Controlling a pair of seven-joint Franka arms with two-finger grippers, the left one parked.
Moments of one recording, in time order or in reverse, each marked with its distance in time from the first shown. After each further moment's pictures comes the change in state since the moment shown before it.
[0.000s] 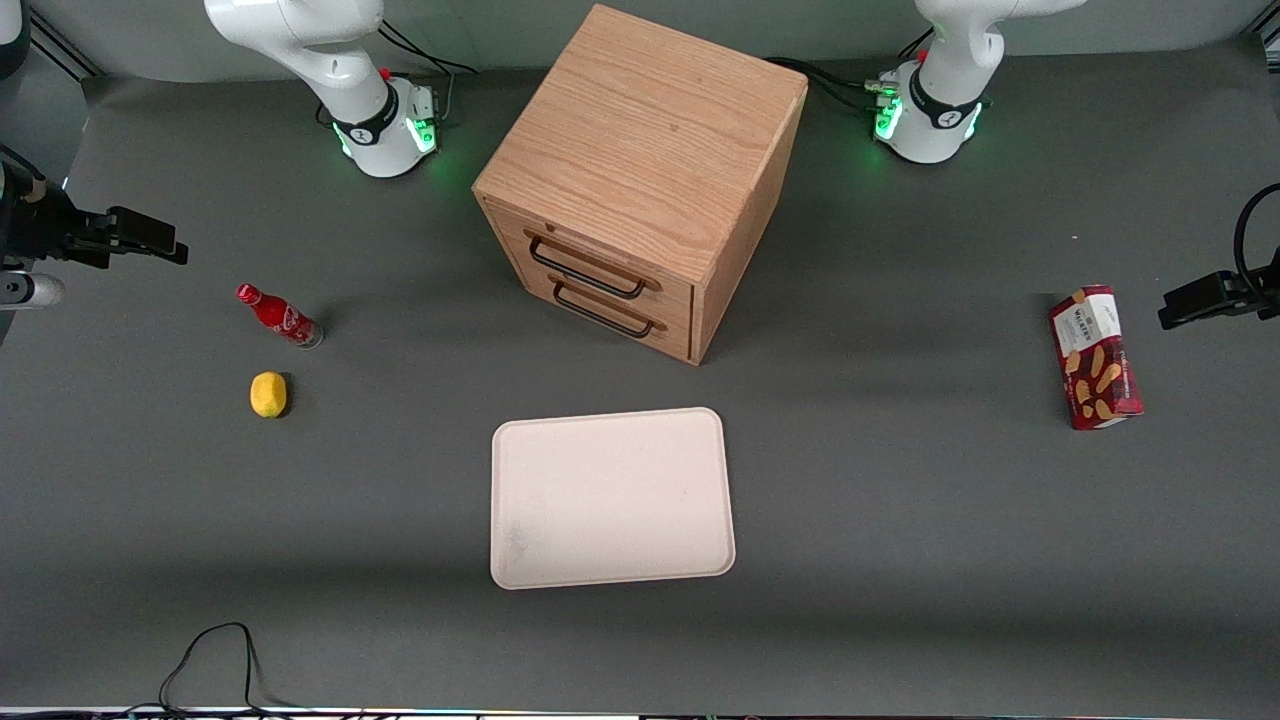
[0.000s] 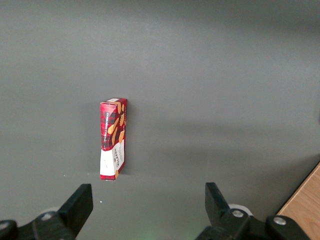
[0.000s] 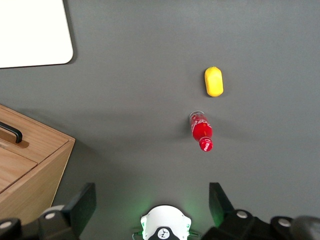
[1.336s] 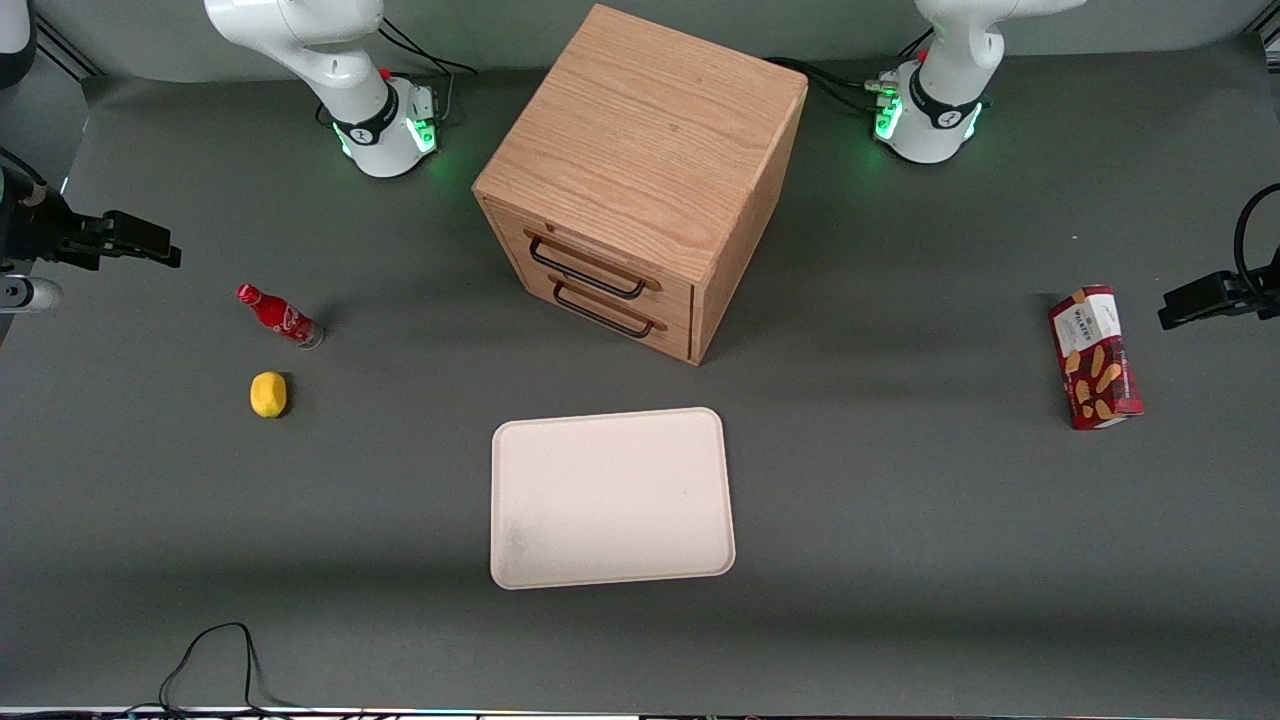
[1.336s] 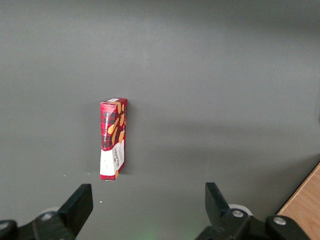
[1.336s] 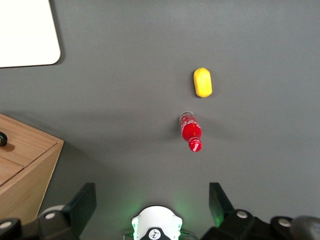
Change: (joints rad) arm -0.001 0.008 0.007 0.014 -0.051 0.000 0.000
